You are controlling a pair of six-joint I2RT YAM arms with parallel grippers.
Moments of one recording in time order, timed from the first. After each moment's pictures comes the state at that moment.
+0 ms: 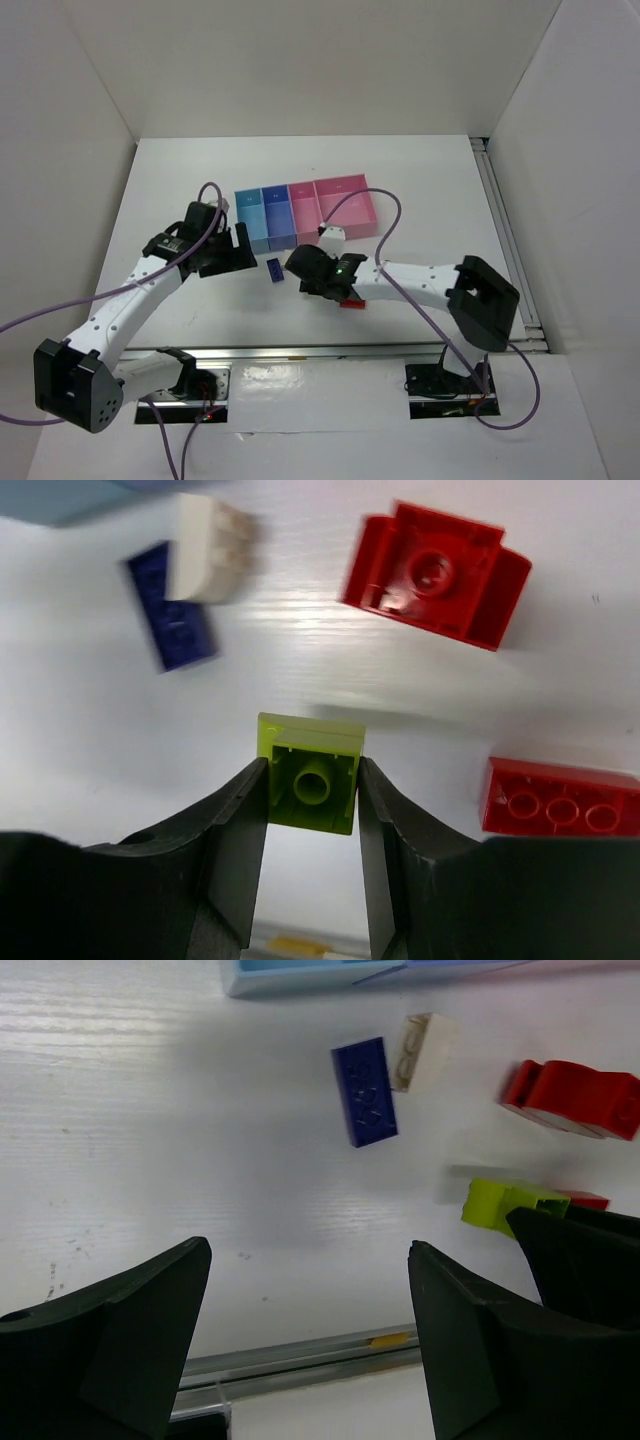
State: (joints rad) left arm -0.33 1.13 0.91 -0.75 0.01 -0.55; right arm 1.07 1.68 1.08 -0.46 0.52 1.09
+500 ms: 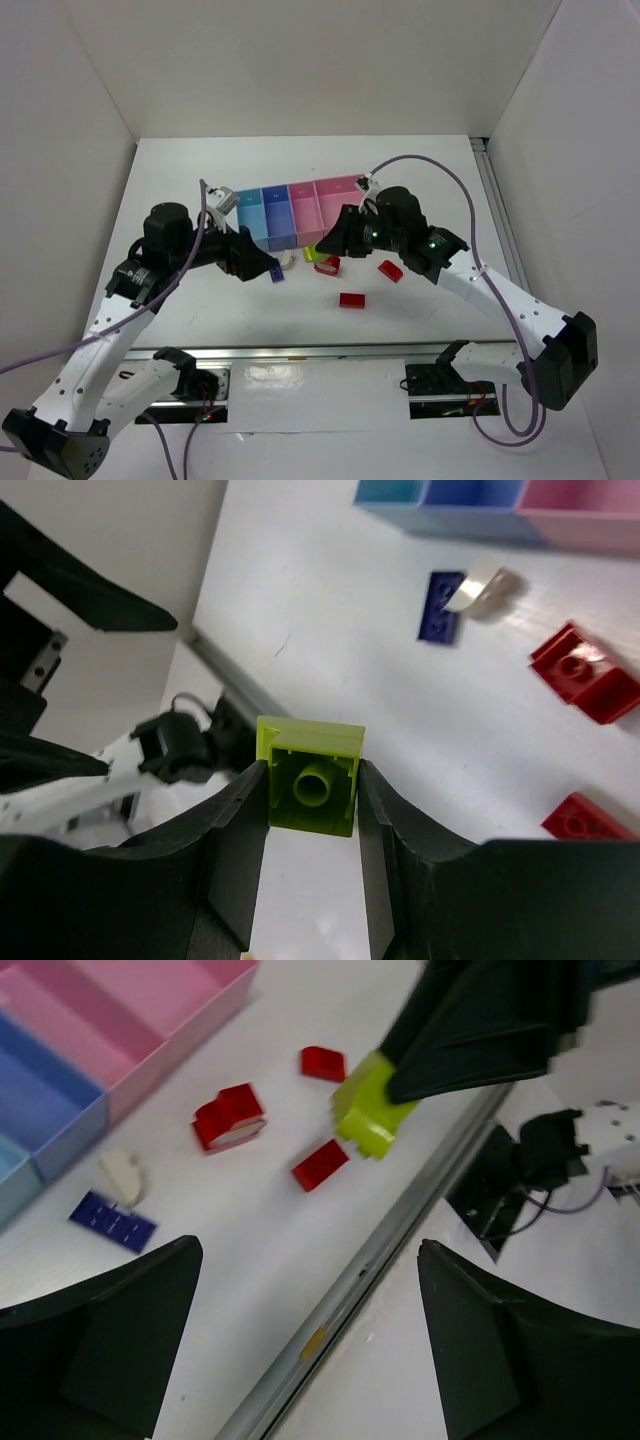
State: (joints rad) left arm -0.33 0.86 0.92 -0.51 0.59 -0.25; right arm 0.68 1.18 1.03 -0.32 -0.30 0.72
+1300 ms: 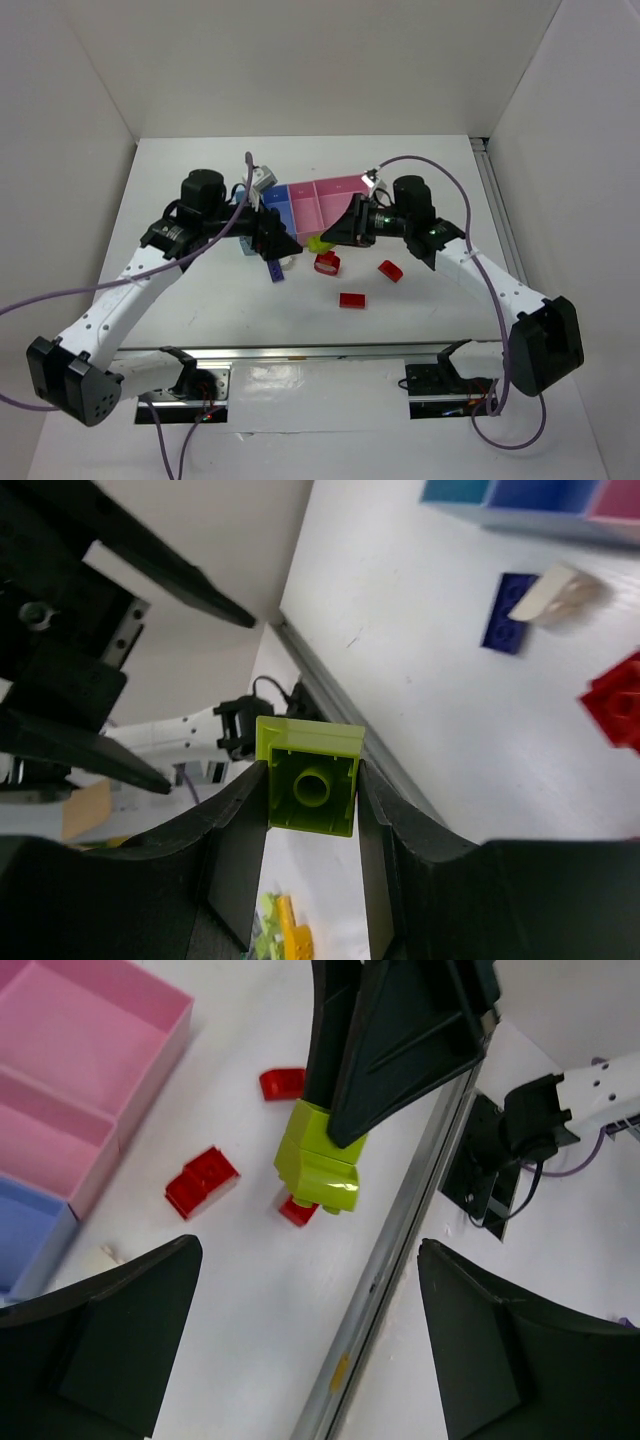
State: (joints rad) left arm -0.41 1.12 1.07 -0.43 0.74 -0.10; right arm 0.49 1.28 0.94 -0.06 -0.73 0.82
